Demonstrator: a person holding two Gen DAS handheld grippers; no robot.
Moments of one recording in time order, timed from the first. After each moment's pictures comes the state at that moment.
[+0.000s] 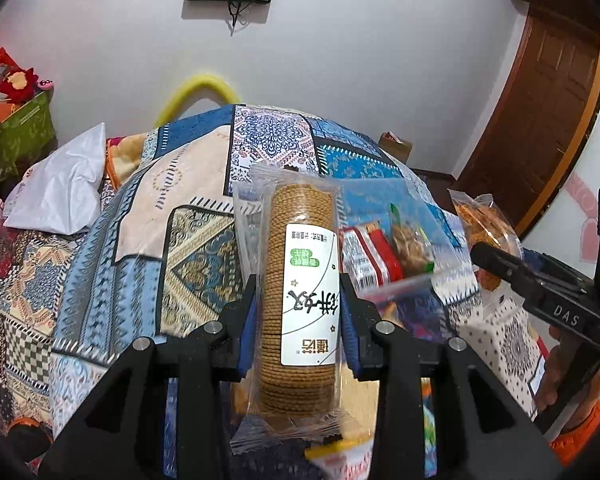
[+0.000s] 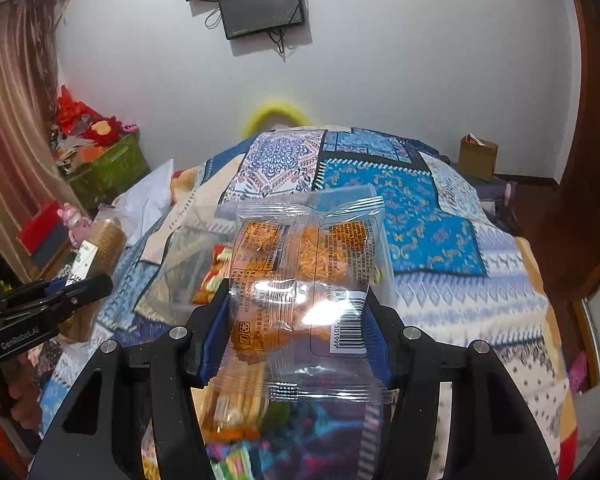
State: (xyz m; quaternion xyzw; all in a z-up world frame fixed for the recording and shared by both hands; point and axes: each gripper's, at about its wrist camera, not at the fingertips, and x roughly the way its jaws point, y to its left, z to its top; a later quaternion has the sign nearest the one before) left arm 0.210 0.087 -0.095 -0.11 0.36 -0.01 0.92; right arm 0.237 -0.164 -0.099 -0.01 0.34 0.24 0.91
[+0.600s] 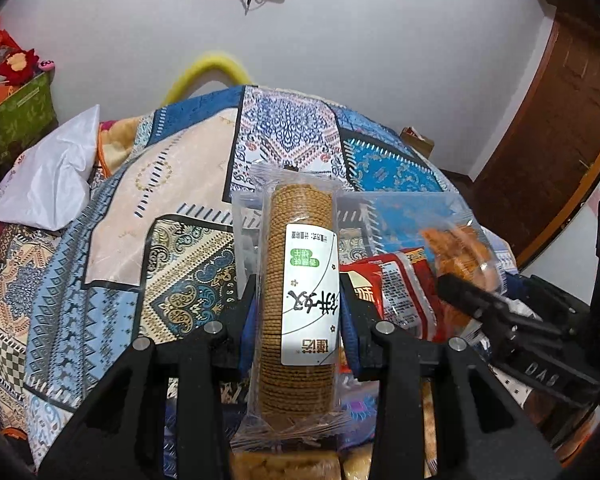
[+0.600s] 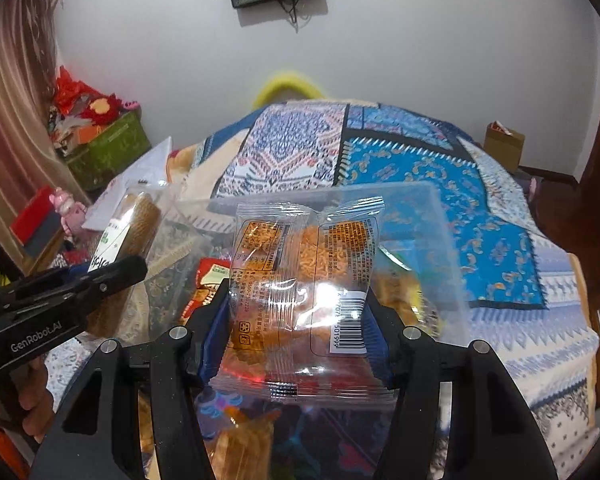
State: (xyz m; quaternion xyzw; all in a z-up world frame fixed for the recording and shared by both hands) left arm 0.294 0.102 -0.139 -0.13 0.39 0.01 0.91; right arm 0.297 -0.113 -0.143 -0.03 0.39 0.27 0.88
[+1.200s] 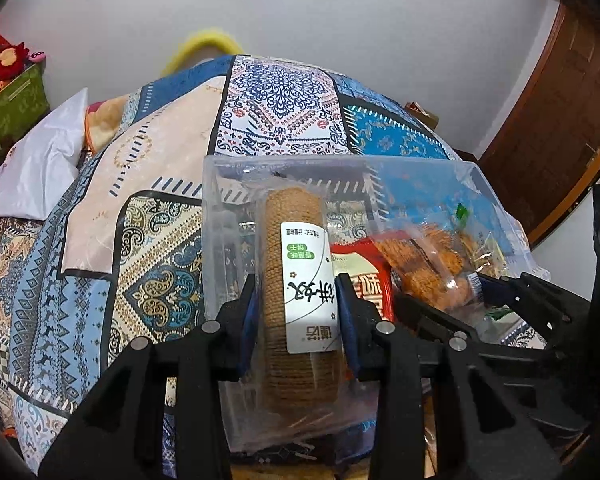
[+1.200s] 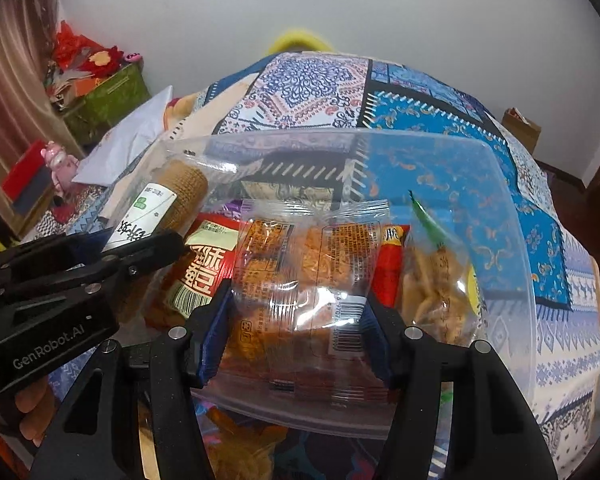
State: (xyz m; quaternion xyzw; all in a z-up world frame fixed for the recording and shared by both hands) left arm 0.313 0.088 -0.165 -0.12 0.43 0.00 0.90; right arm 0.305 -0.093 -0.168 -0.08 0.44 0.27 0.85
